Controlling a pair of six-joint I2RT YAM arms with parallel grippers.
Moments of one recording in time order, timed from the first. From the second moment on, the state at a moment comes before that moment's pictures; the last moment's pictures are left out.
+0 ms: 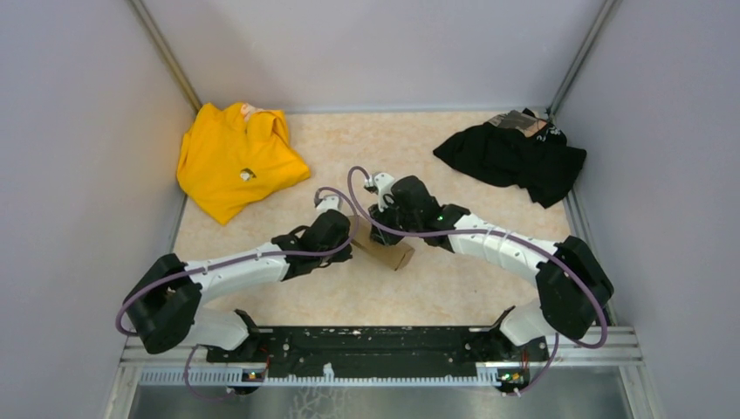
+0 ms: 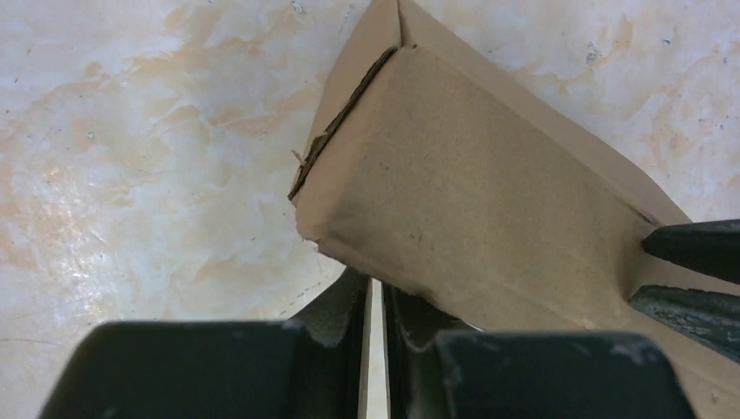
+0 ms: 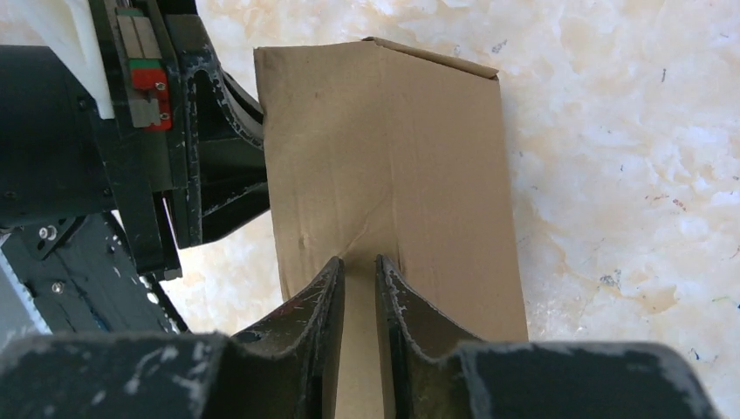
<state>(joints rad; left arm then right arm) -0.87 1.34 0.68 -0.15 -0.32 -0.77 0.79 1.43 0.94 -0.20 -0.23 0.15</state>
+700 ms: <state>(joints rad) -0.87 1.47 0.90 -0.10 -0.34 -0.67 0.71 1.42 0.92 -0.20 -0.16 0.18</state>
